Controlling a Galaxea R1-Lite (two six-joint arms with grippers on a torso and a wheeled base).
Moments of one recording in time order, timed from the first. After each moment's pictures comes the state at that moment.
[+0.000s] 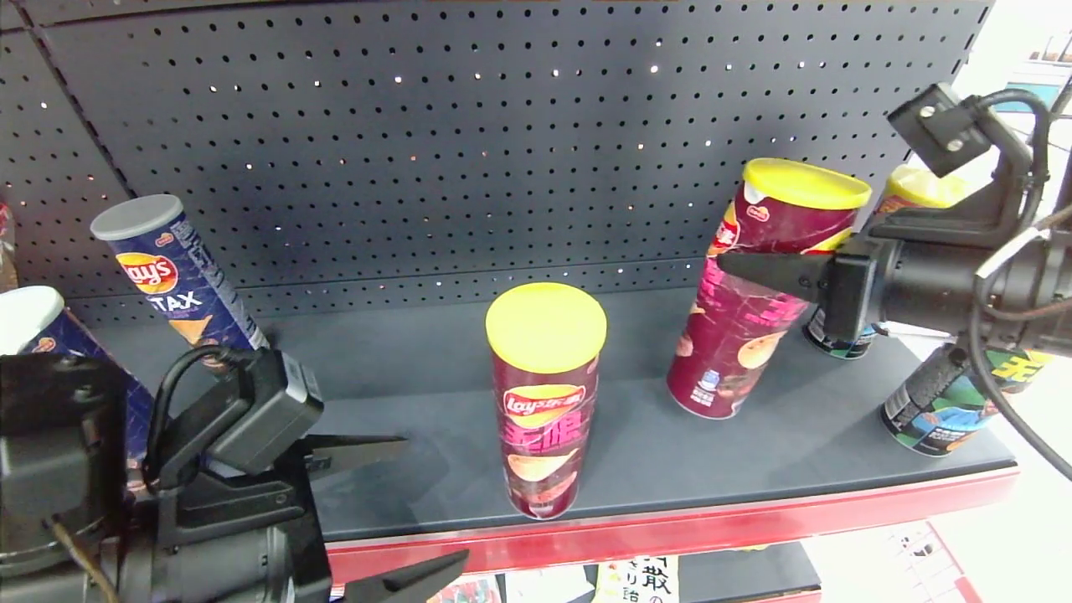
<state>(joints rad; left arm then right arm) -0.65 1.28 -0.43 -0.43 -0.32 0.04 0.47 1.43 -0.96 -0.28 0.24 -0.07</state>
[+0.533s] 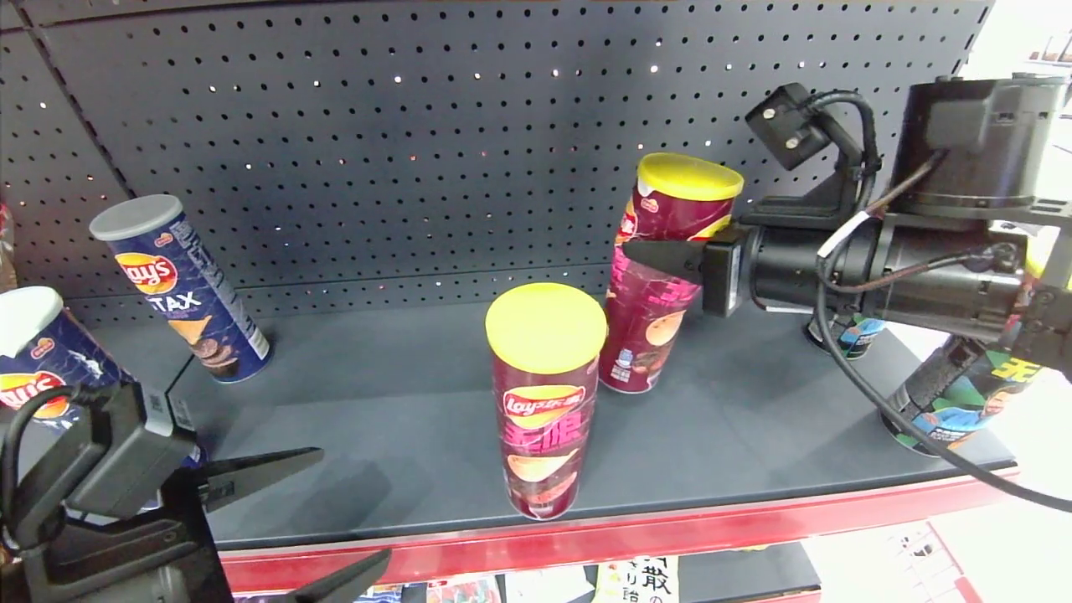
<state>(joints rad) -0.58 1.09 -0.32 -0.42 -0.20 0.01 0.57 1.63 -1.10 -0.36 0.23 -0.09</state>
